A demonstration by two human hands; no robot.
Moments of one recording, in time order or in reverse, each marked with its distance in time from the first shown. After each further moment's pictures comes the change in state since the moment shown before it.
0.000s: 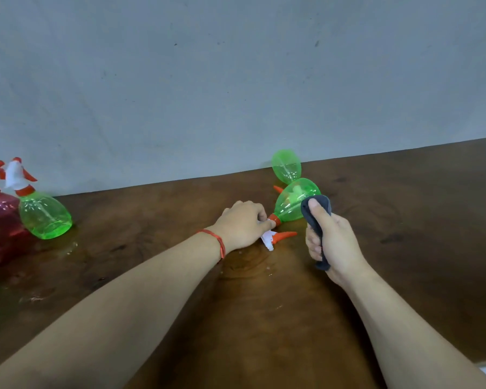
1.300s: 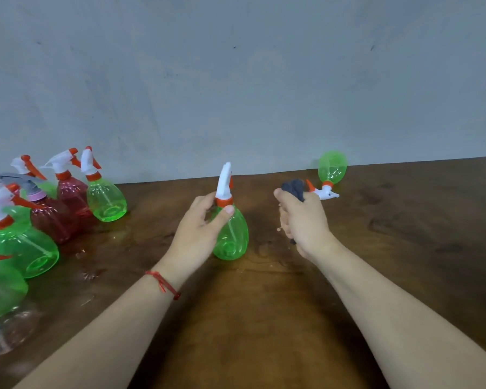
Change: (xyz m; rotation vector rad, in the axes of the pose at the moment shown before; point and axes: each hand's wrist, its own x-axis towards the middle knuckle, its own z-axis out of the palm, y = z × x) left_hand -0.128 -0.117 -0.047 -0.726 0.550 -0.026; right_hand -0.004 -0.011 0.149 -0.085 -0.105 -0.066
